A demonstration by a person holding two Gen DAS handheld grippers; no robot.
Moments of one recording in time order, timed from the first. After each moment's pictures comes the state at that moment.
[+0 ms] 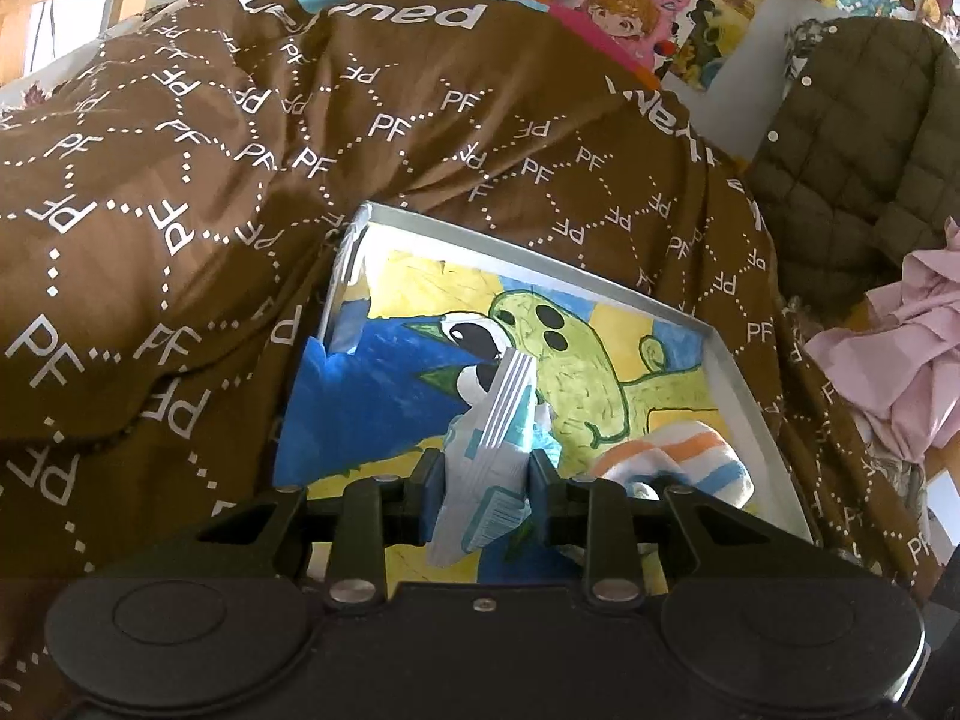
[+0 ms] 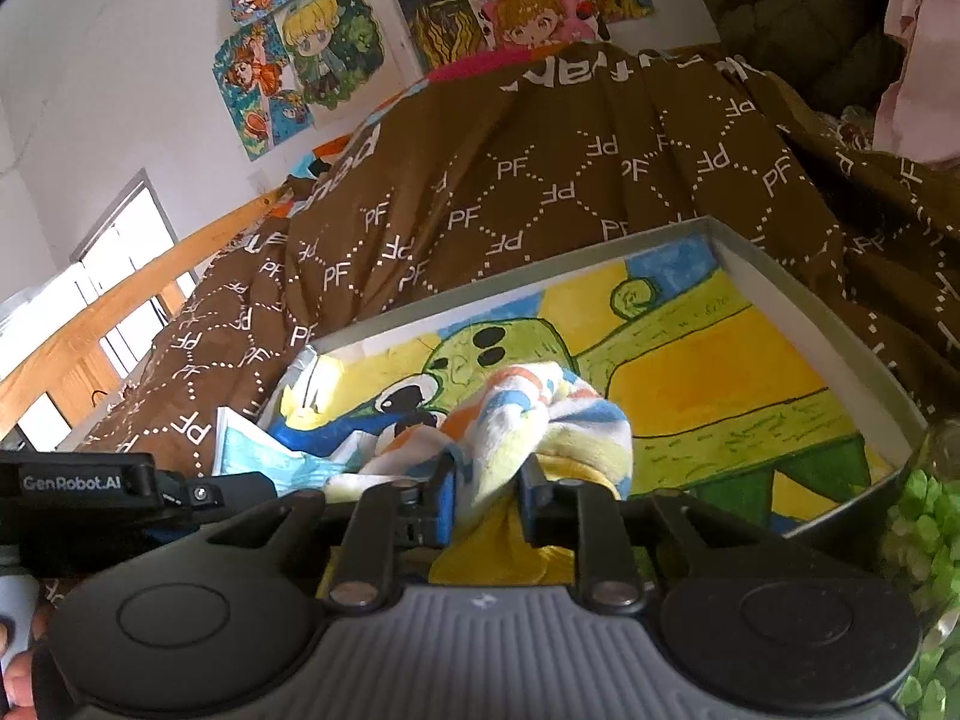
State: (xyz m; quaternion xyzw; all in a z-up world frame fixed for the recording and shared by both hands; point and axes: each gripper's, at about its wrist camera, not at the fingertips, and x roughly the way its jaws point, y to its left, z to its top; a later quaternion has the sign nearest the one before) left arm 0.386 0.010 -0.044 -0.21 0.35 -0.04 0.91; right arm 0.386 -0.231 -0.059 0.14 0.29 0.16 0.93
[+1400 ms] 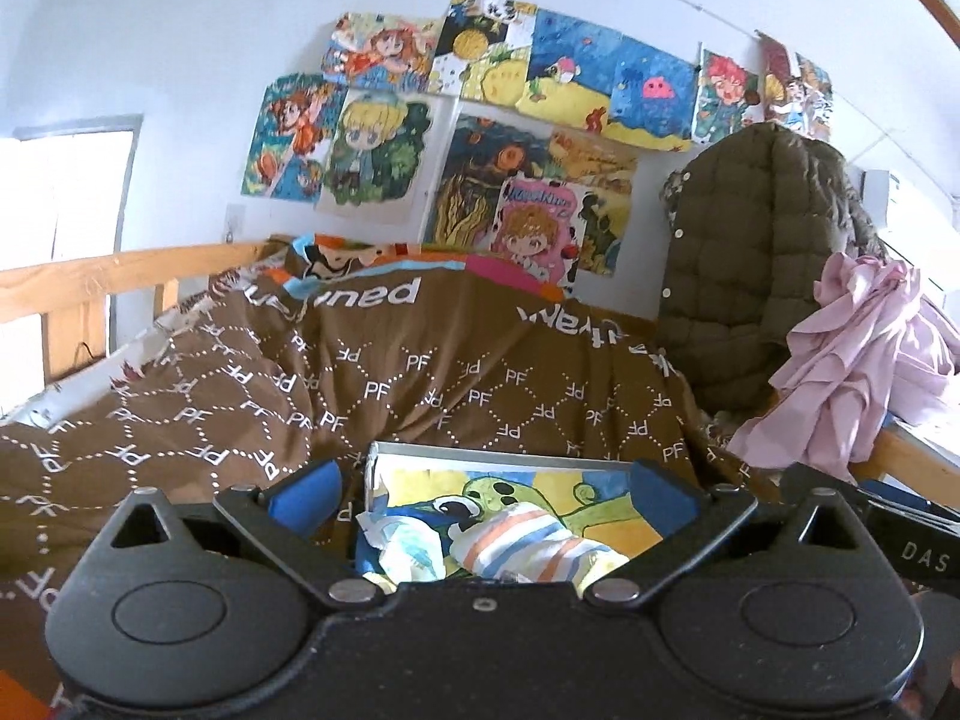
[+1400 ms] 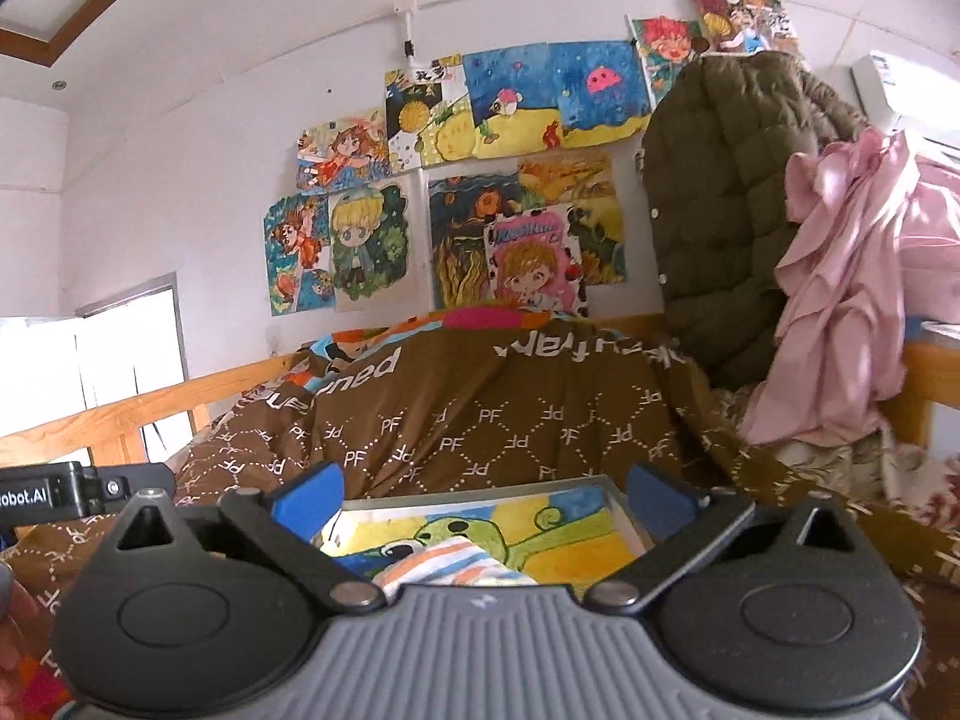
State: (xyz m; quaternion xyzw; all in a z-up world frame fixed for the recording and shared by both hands) left arm 0.191 -0.015 0.049 -0.10 0.11 -0.02 0.99; right arm 0.180 -0.263 0.052 0.05 0.07 0.09 0.99
